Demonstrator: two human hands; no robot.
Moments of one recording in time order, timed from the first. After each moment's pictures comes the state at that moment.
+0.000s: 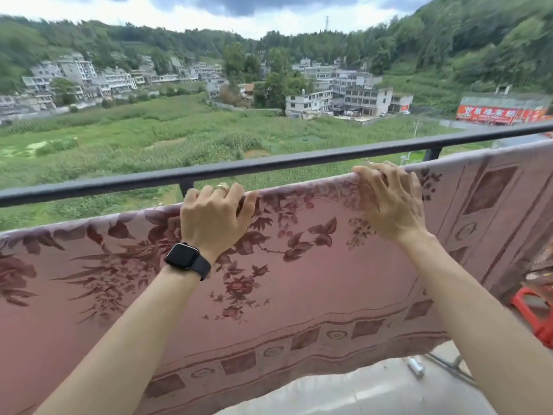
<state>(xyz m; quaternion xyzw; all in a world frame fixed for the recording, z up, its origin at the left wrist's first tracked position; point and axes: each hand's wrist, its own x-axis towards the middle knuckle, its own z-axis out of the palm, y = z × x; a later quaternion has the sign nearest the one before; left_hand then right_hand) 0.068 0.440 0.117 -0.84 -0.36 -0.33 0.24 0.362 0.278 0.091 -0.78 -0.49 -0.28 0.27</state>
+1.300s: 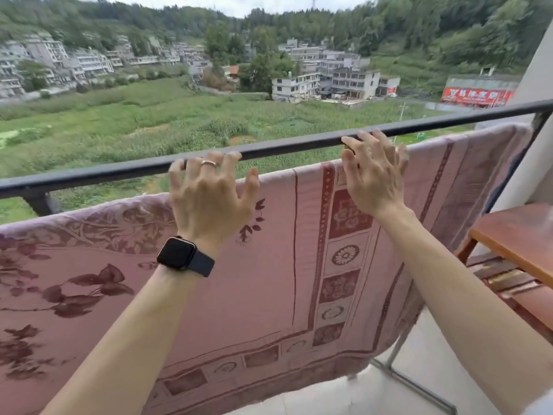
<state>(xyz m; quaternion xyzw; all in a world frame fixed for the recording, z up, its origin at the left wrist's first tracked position) 0.446 0.294 0.132 -0.82 -0.39 -0.38 0.20 0.710 0.188 0.104 -0.78 -0.45 -0.28 0.33</state>
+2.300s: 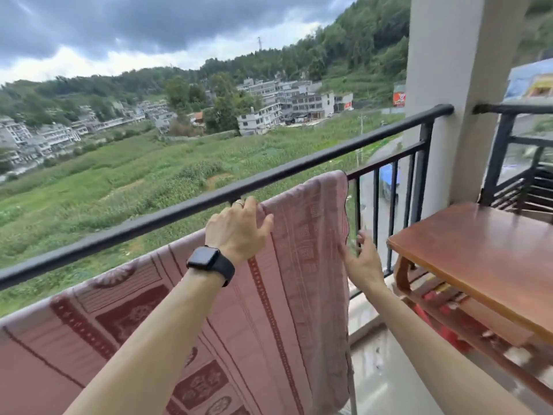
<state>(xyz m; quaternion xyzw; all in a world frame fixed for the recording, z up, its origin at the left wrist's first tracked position) 0.861 0.137 0.154 -0.93 -0.26 -0.23 0.09 1.034 -0.014 -0.002 -0.76 -0.17 0.09 0.62</state>
